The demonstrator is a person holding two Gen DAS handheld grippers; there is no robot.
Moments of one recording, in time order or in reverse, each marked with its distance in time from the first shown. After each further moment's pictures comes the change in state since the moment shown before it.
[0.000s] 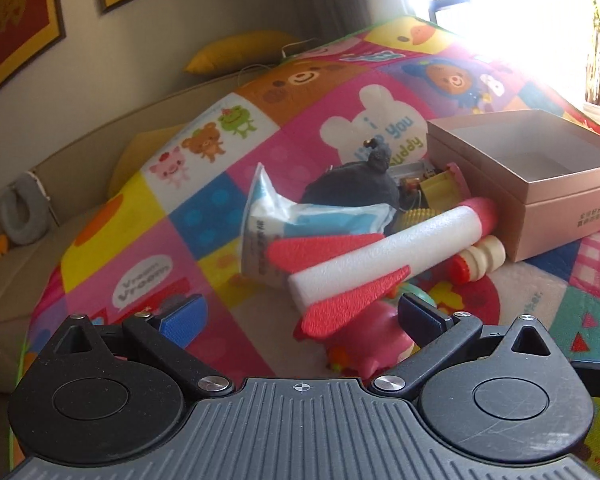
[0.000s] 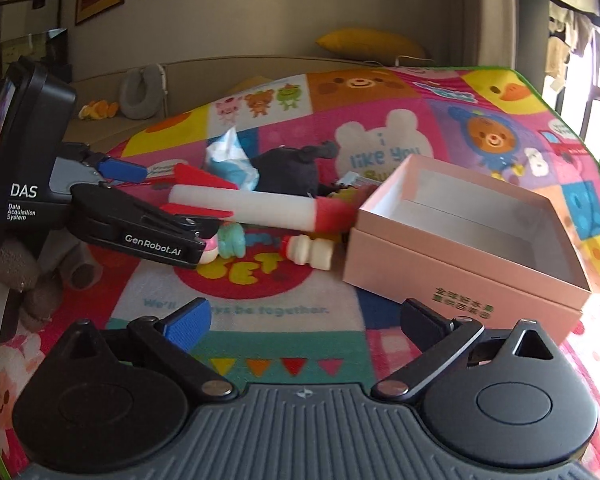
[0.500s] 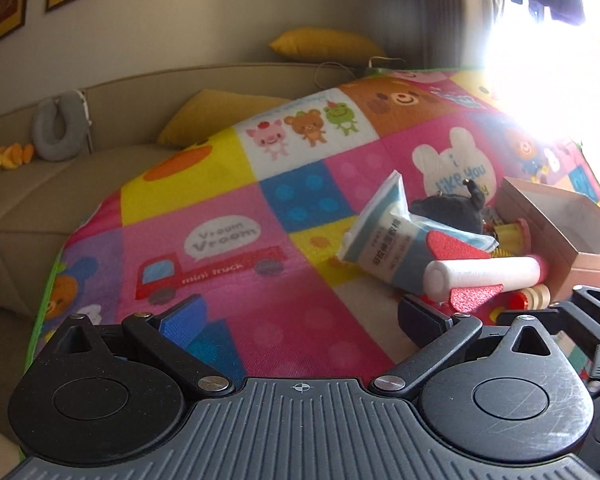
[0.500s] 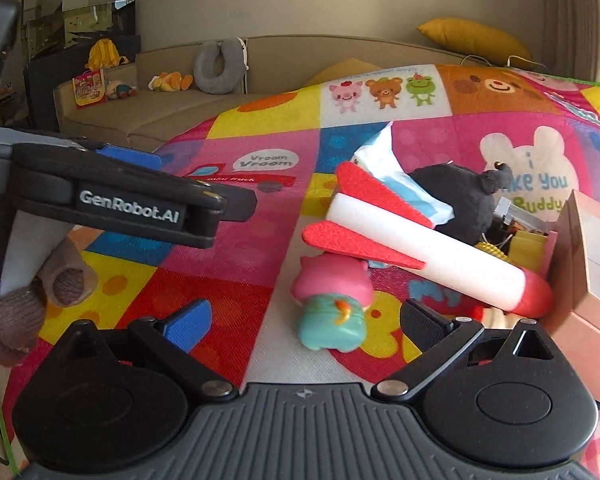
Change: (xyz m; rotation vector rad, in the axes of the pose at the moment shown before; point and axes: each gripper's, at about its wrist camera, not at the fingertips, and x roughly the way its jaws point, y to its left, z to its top) left arm -0.030 0.100 -0.019 -0.312 0.011 -0.008; right arm 0.079 0.097 0.044 -0.085 0.063 0.176
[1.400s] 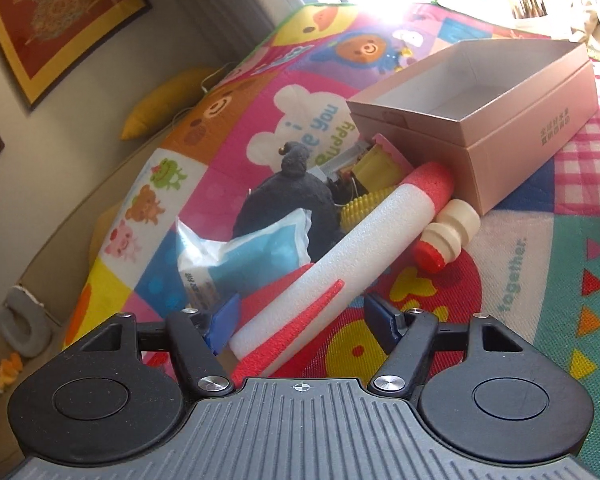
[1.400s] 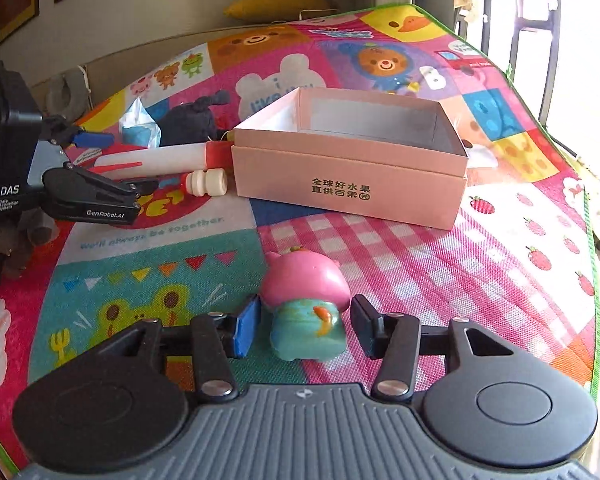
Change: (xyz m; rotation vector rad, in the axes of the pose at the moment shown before) left arm 0.055 -0.156 -0.028 0.677 -0.059 -0.016; right arm -0.146 -0.116 -0.119 0.326 0.024 -0.347
